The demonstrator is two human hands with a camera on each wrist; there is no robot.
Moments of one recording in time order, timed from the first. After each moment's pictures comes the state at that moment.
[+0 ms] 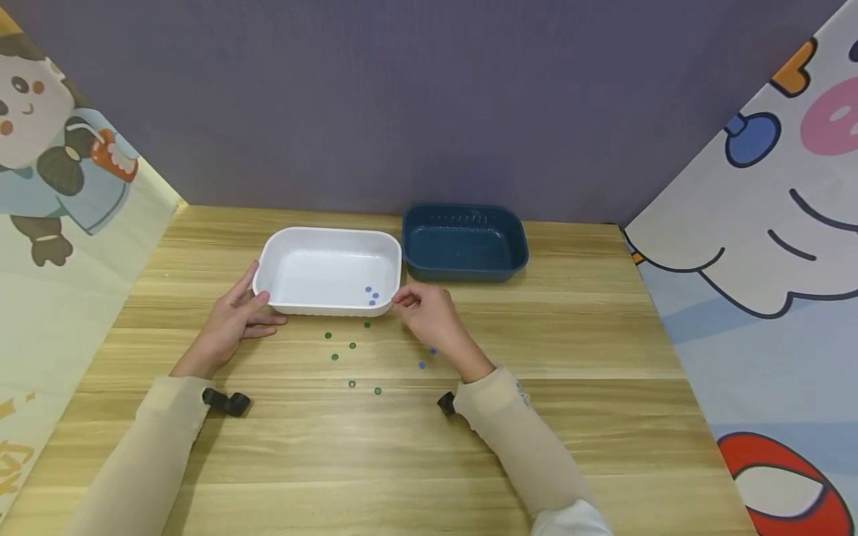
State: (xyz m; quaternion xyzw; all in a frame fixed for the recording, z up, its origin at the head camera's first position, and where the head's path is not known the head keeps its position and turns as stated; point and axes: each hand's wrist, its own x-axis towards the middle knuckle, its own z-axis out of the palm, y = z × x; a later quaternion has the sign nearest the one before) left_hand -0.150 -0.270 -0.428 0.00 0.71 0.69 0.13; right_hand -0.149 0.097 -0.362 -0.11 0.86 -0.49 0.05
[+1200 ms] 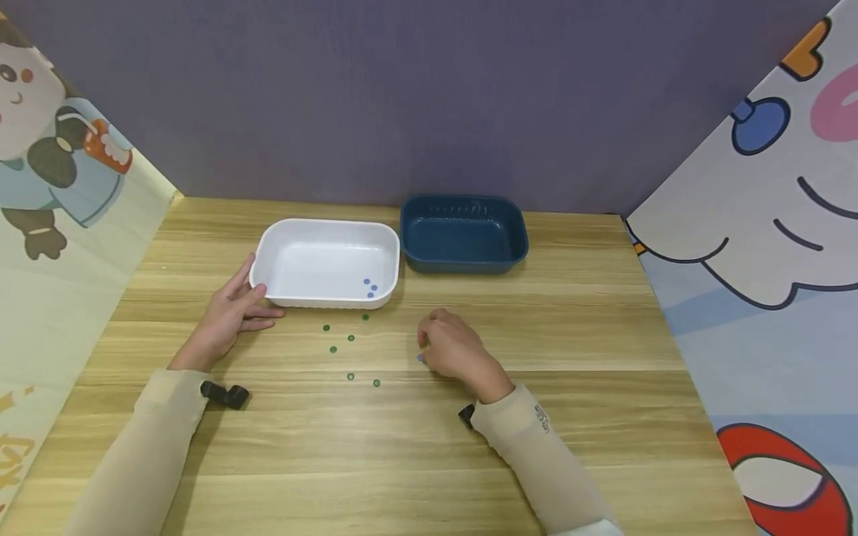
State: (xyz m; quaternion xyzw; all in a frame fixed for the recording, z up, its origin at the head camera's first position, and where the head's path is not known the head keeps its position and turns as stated) left_hand -0.151 -0.270 -0.427 0.00 0.71 0.70 0.13; right_hand -0.112 0.133 -0.376 -0.18 0.94 -0.20 0.20
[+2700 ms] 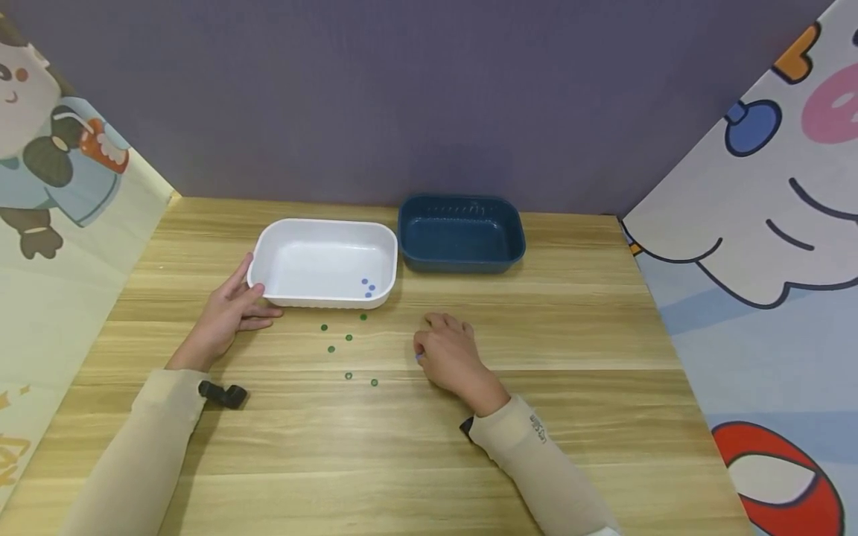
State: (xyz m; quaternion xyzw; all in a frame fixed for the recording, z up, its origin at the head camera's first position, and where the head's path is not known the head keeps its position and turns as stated) left_hand -0.152 -0.269 -0.428 0.00 0.71 0.69 0.13; right_hand -0.096 0.131 -0.397 -0.20 0.96 -0.14 0.10
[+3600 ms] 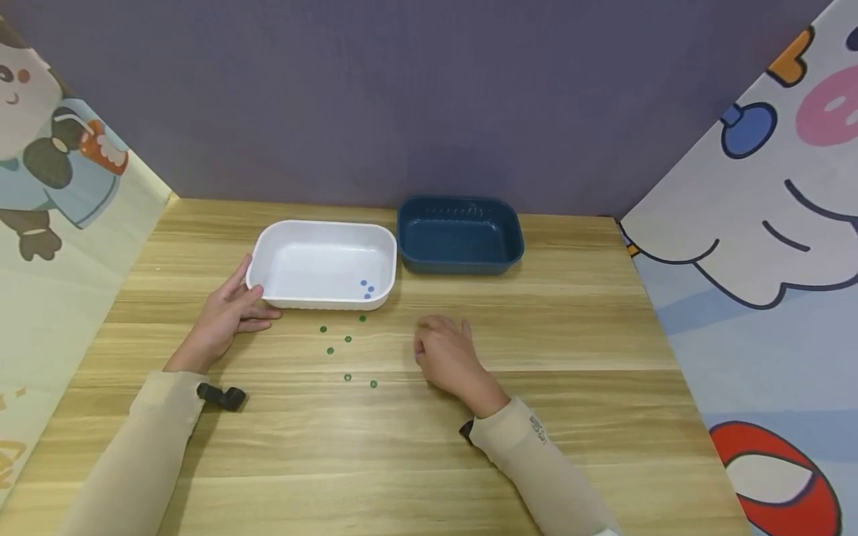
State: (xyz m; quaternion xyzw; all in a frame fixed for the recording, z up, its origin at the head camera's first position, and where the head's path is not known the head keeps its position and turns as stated) left_hand -0.151 -0.271 -0.427 0.00 0.71 0.69 0.13; right_hand -0.097 0.129 -0.398 -0.20 0.96 -0.18 0.06
